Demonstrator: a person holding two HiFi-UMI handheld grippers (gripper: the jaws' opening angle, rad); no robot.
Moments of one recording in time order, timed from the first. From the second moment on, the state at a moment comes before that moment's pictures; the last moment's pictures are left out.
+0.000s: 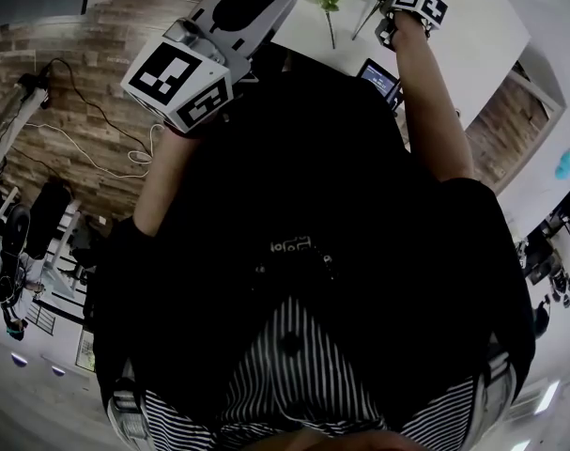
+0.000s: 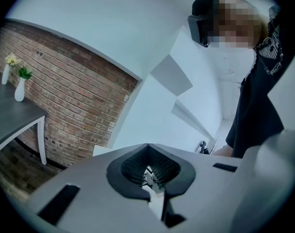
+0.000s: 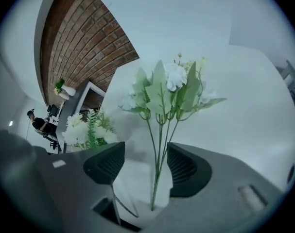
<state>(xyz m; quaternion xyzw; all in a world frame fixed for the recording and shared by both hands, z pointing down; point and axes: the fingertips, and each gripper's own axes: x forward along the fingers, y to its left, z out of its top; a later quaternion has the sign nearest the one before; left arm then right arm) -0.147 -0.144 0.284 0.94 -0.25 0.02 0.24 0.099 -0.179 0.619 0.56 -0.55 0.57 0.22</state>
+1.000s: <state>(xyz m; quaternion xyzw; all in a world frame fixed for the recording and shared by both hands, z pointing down) -0.144 -0.141 0.276 0.95 -0.23 0.02 0.23 0.099 -0.194 0.581 0.59 -0.60 0.53 0.12</state>
